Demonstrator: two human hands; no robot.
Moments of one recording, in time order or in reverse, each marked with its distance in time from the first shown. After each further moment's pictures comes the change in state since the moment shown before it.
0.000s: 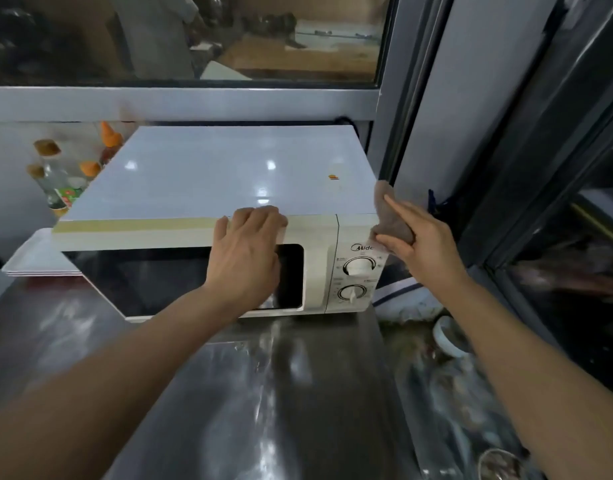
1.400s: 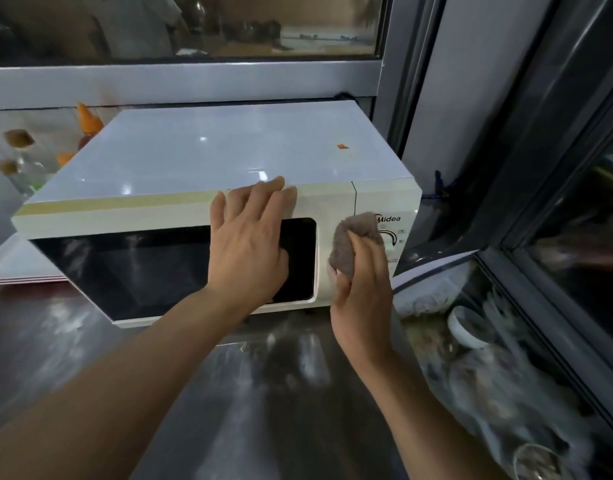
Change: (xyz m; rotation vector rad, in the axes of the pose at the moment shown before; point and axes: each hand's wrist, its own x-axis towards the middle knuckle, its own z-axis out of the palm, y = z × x) left_hand -0.013 -0.011 0.034 -0.022 0.191 0.045; right_hand -0.074 -0.074 0.131 0.046 0.368 0.163
